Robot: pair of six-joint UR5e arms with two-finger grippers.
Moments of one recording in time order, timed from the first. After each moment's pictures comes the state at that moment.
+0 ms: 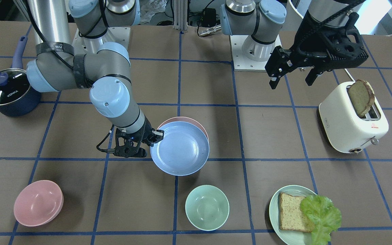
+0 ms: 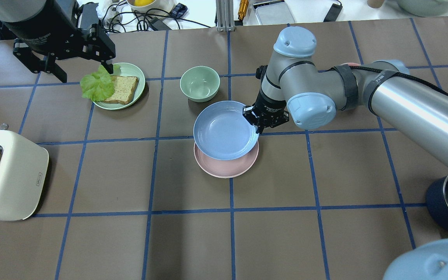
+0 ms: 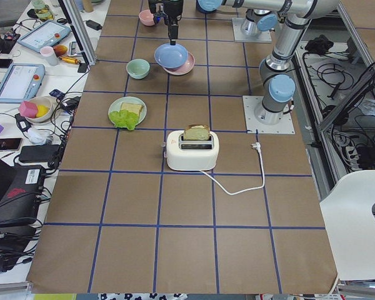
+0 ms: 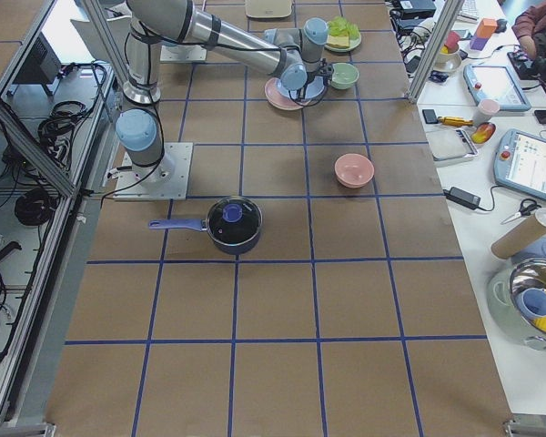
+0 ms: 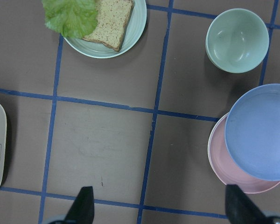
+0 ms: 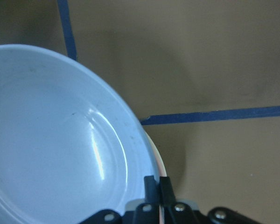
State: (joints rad) left arm -1.52 -1.56 -1.47 -1.59 1.56 -0.11; right arm 1.75 -1.20 1.76 -2.07 -1.37 0.29
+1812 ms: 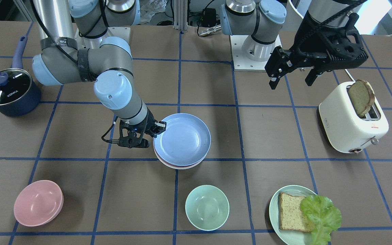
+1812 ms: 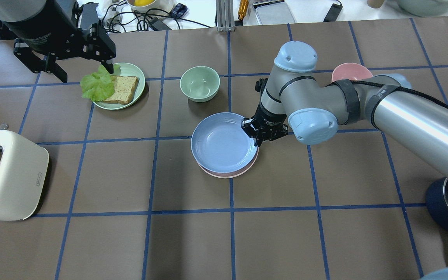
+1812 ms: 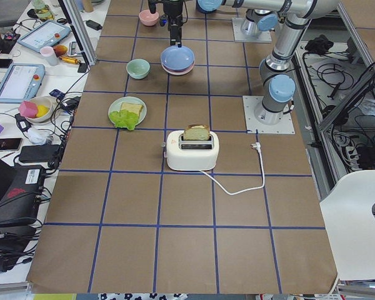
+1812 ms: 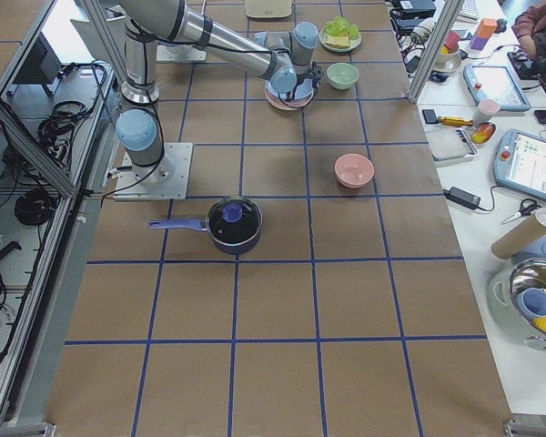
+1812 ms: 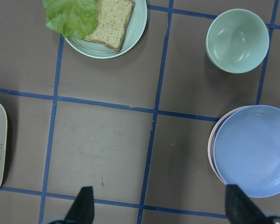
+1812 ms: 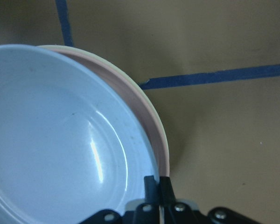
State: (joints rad) left arm -1.52 -1.57 -1.47 -1.60 1.56 -0.11; right arm 1.76 -1.24 1.84 -2.09 -1.35 0.30
